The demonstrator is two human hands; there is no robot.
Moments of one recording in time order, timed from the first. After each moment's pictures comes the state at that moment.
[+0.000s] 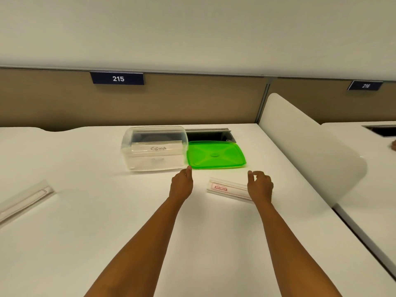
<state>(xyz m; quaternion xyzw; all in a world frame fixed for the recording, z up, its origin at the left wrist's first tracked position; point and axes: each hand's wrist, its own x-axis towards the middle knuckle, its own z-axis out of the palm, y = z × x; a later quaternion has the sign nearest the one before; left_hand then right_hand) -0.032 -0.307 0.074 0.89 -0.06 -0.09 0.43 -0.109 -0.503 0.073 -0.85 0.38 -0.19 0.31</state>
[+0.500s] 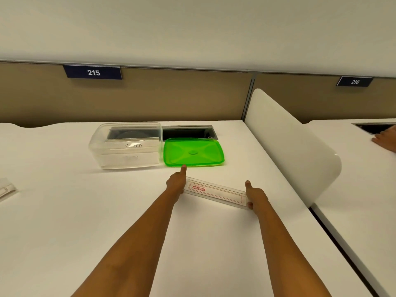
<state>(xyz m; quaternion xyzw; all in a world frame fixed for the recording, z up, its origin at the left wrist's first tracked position) -0.033 -0.391 0.058 0.80 0.07 -0.21 0.57 -0.128 -0.595 0.044 -0.75 0.48 0.02 0.45</state>
